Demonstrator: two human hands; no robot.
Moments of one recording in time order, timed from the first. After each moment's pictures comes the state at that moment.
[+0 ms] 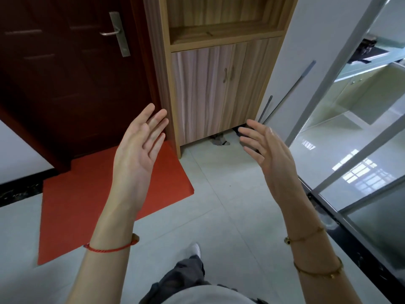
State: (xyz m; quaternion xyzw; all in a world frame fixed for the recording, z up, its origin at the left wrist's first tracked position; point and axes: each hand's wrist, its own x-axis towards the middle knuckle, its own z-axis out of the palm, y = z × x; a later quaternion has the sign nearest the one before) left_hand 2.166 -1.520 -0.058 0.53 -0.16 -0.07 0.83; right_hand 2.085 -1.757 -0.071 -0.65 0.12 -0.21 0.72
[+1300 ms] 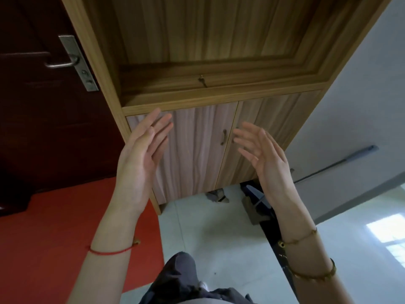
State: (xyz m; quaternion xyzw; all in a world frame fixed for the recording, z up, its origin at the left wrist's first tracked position) left_hand 2.691 -1.916 -0.062 0.55 -0.12 -0.01 0.83; right_hand 2.653 -2.153 -0.071 -0.66 0.04 -0.13 0.74
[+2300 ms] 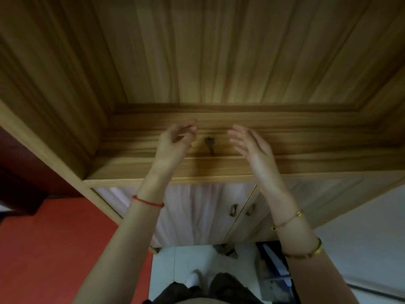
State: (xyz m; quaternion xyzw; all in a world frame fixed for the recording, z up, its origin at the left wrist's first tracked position) left_hand 3.051 -2.069 -0.069 0.75 0.05 0.05 0.66; right_hand 3.036 -2.257 -0.078 -0.72 -0.01 -0.03 0.69
